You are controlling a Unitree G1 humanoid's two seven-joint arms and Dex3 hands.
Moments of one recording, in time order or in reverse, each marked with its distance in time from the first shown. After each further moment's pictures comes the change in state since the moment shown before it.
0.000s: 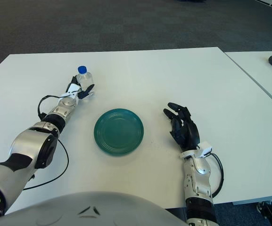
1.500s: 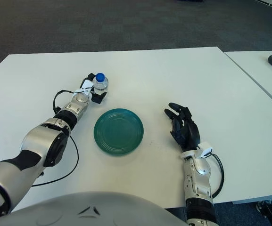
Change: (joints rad) left arm -0.050 -0.102 0.041 -0.010 -0.056 -0.028 -0.014; right arm 0.004 0.005 0.010 0.000 -0.011 -0.010 -0.018
